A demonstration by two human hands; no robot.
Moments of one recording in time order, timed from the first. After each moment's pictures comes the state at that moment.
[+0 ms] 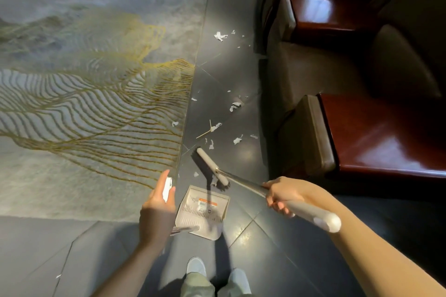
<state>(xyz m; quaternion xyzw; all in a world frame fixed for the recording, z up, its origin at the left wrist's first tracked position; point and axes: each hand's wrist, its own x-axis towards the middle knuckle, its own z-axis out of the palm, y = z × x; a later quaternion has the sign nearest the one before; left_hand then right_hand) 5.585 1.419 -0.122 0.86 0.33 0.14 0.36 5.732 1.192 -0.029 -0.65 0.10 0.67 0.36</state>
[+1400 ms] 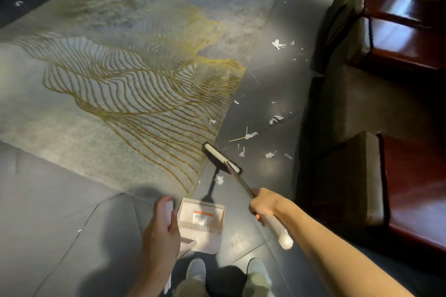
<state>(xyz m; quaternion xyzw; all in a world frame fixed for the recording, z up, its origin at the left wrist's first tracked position) 5.540 1.442 -0.122 0.76 0.52 0.13 0.37 5.753 1.319 -0.124 -0.83 -0.09 0.54 0.13</state>
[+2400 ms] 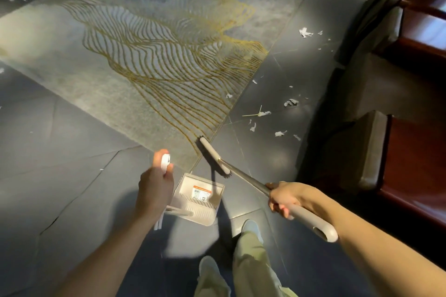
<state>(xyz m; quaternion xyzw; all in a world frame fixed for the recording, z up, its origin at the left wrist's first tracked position) 5.450 1.377 -0.111 0.75 0.55 0.11 0.35 5.670 1.199 -0.104 -0.77 -0.04 0.63 0.09</state>
